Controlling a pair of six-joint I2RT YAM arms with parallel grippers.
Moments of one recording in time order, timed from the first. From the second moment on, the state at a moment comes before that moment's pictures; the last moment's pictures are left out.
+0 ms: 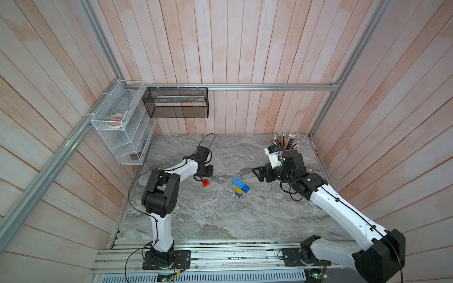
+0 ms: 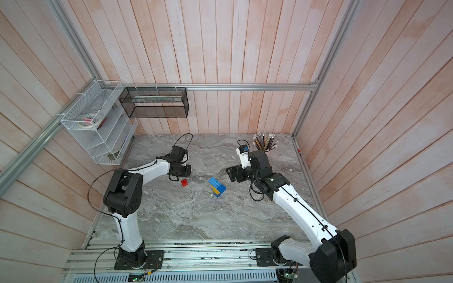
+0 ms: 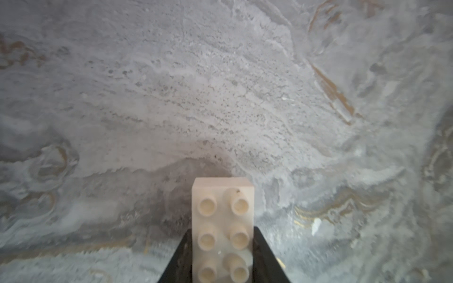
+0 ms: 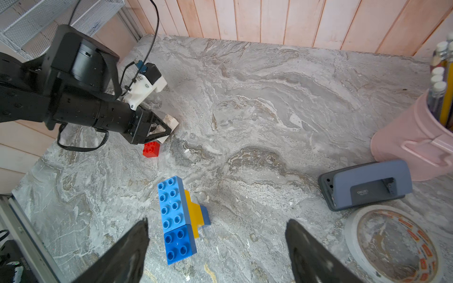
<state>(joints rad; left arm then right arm) -0.34 1.91 1.30 -0.48 0.08 -0.20 0.49 1.18 1.00 -0.41 -0.20 0.19</state>
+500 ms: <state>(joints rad) -0.66 1.36 0.71 -0.40 0.17 -0.56 0.80 1.05 0.97 -0.49 -0.04 0.30</state>
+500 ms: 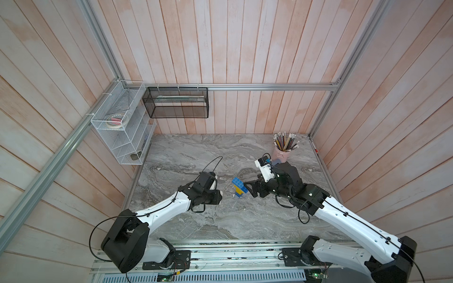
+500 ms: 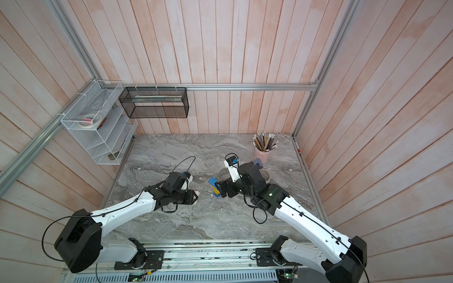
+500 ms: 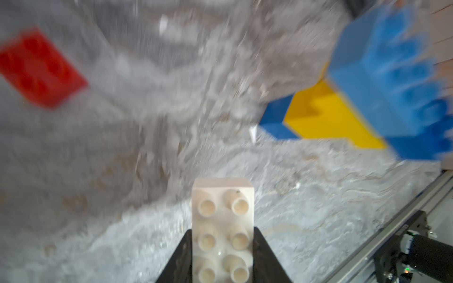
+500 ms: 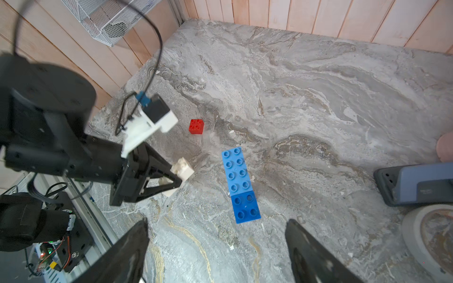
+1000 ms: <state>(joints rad) -0.78 1.35 0.59 -0.25 0.11 -0.82 1.04 1.12 0.96 -0.53 0.11 0.45</state>
